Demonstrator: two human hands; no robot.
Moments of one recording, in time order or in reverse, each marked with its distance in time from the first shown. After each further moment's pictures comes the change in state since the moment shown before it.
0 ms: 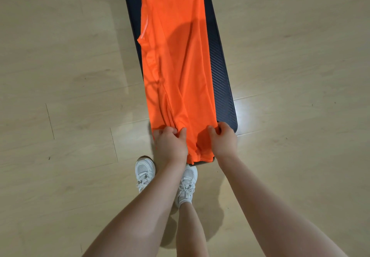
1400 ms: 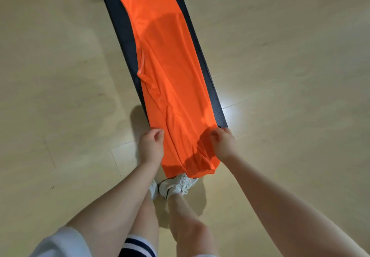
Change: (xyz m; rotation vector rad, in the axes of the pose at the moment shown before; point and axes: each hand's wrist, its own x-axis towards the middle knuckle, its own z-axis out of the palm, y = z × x) left_hand 0.069 0.037 -0.071 -0.024 -0.192 0.142; right_hand 0.029 -0.033 -0.020 -0.253 -0.083 -0.044
